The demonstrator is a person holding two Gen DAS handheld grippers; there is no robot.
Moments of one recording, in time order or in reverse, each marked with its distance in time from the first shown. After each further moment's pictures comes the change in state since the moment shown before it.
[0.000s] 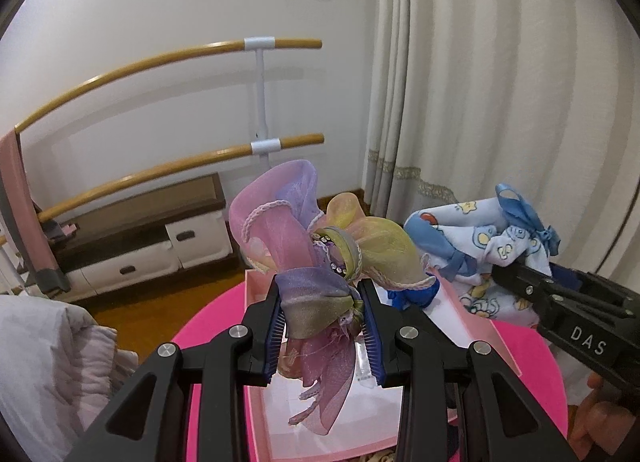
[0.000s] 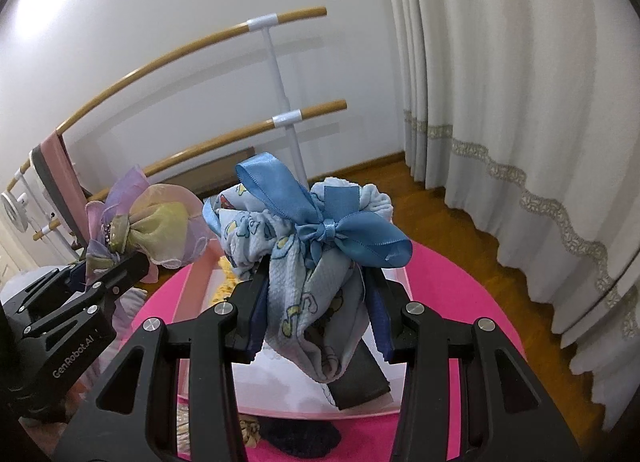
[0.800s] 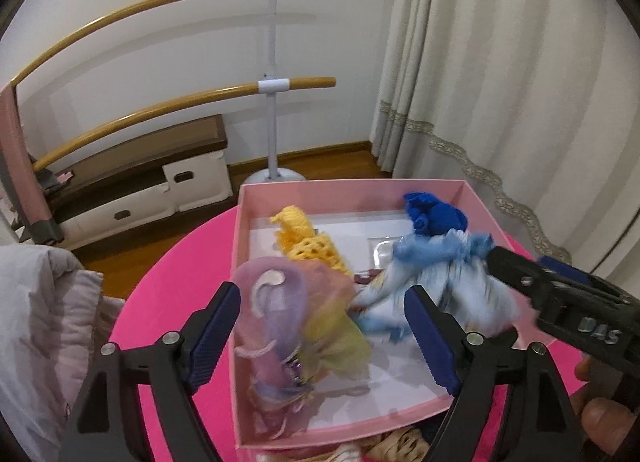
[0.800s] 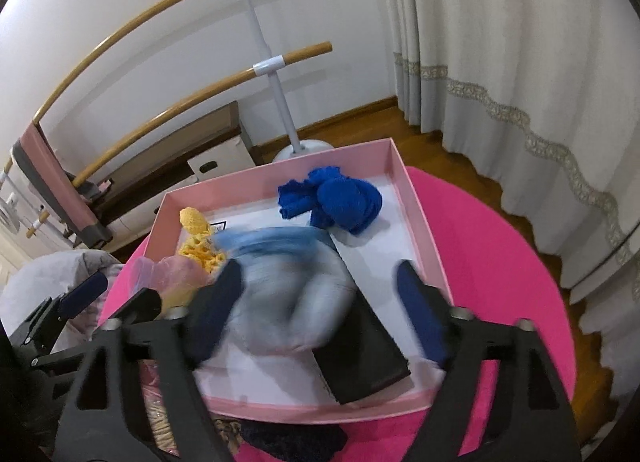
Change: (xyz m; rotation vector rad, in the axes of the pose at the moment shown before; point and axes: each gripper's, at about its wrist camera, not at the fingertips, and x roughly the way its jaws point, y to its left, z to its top) left arm 0.112 0.028 0.015 -0.067 0.153 0.023; right arm 0.055 -0.018 -0.037 0.083 0.143 -0.007
